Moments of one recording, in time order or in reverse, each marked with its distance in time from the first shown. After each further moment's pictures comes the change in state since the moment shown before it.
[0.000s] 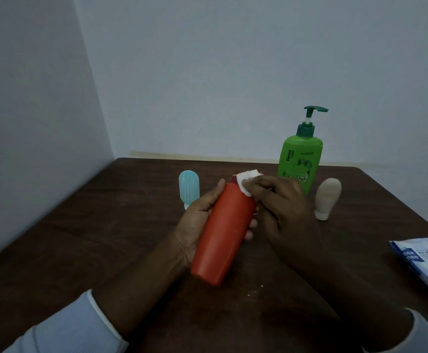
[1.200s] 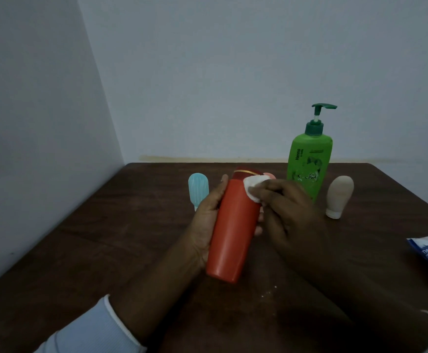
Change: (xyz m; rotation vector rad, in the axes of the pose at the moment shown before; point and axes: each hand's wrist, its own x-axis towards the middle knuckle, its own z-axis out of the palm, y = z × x) left_hand -0.007 -0.001 0.013 0.080 0.094 0.182; right_hand 0.001 -0.018 -0.002 0.082 0.013 0.052
